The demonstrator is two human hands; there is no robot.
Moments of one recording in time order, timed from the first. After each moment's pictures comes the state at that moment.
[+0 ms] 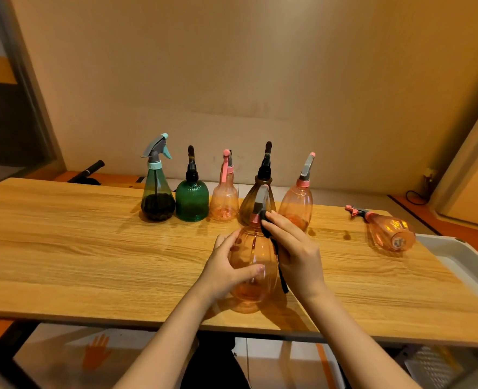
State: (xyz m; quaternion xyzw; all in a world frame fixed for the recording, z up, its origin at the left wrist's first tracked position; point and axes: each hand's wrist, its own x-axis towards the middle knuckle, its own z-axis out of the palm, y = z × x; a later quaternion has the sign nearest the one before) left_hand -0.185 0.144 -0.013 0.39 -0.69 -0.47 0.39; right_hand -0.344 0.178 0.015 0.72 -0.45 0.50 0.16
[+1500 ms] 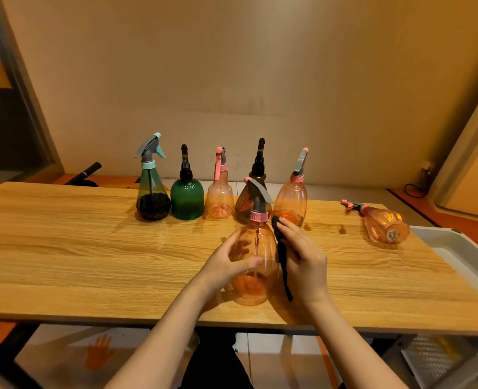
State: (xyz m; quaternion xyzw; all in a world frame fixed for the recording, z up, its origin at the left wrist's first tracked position) left_hand -0.195 0.142 -0.010 0.37 -0.66 -0.56 0.34; right_hand -0.361 0.190 -0.008 0.66 -0.49 0.55 0.13
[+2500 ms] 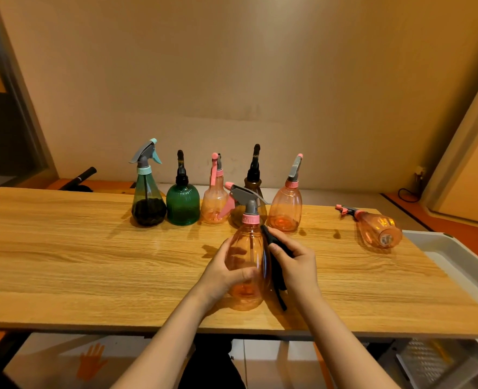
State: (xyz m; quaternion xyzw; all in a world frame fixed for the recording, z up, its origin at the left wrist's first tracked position) left_hand -0.200 0.141 -0.022 0.33 -0.63 -0.60 0.38; right_hand -0.352 0.187 0.002 0.49 -0.51 0.65 -0.26
